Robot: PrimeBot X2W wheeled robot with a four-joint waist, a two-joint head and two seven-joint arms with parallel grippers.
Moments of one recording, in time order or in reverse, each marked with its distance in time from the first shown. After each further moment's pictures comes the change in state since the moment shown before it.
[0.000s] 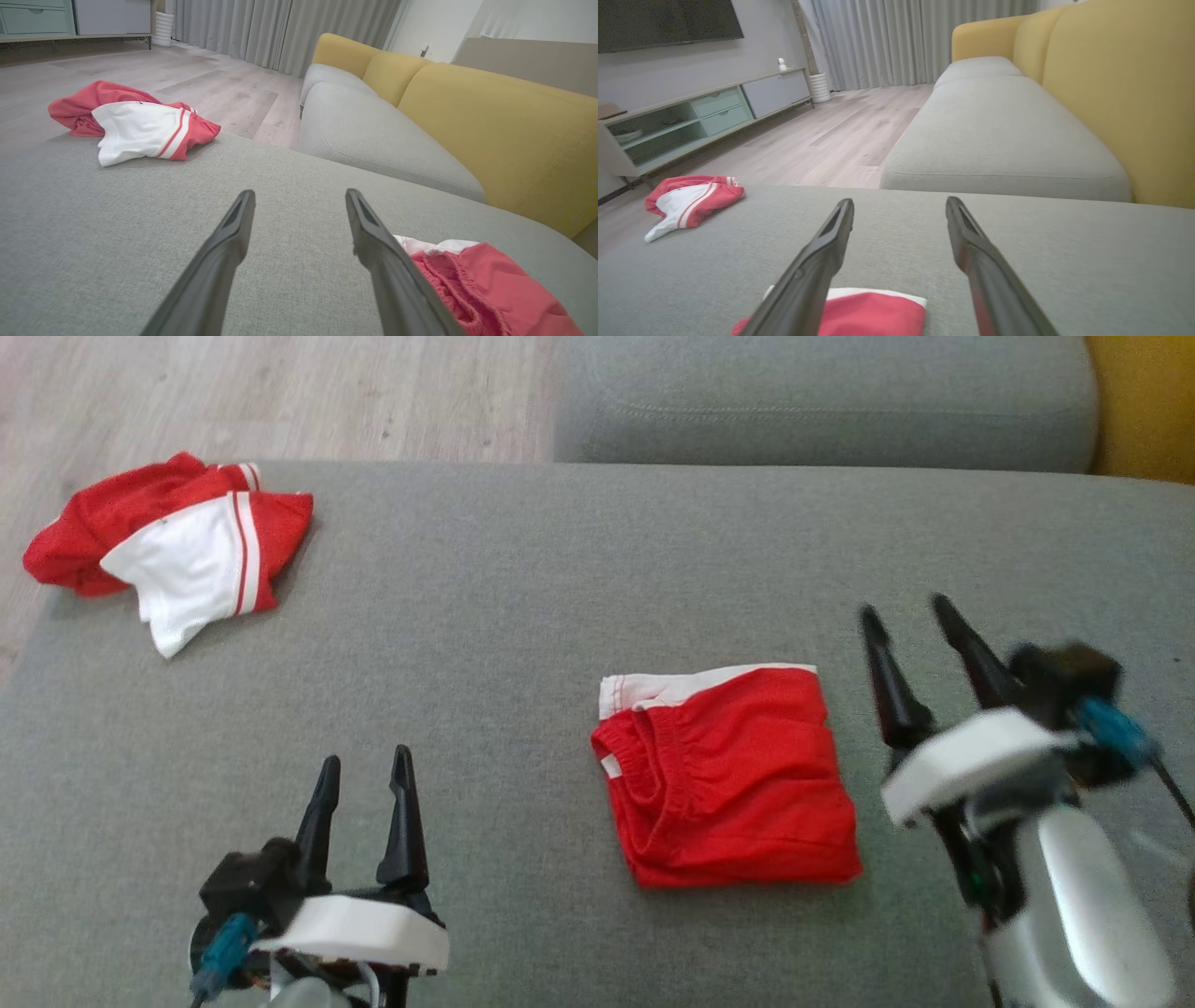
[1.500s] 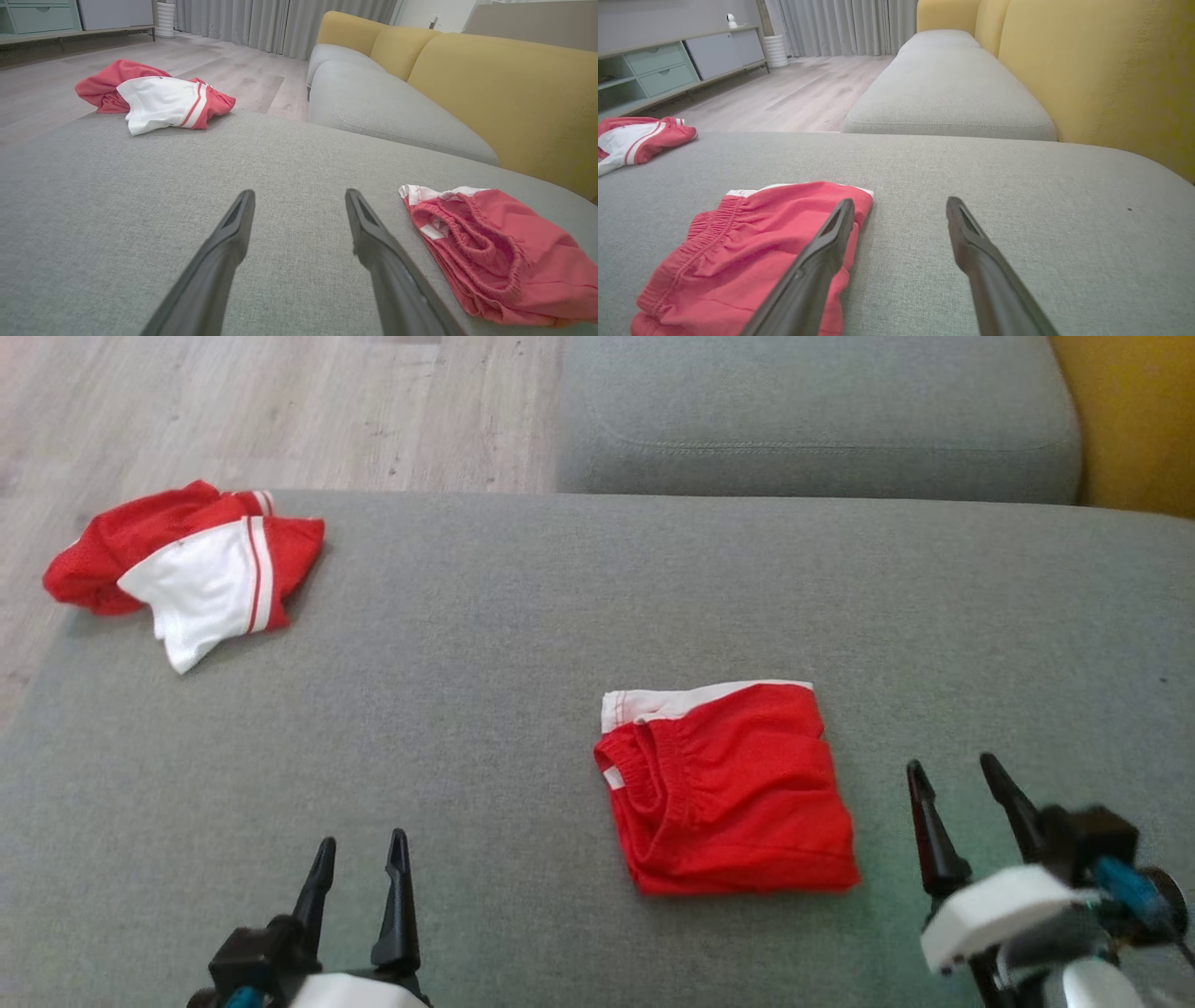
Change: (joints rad) left arm 0.112 0.034 -0.023 0.040 0.026 0.002 -0.032; right arm 0.339 0.016 -0.114 -0.112 -0.132 0.000 -0.081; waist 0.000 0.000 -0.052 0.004
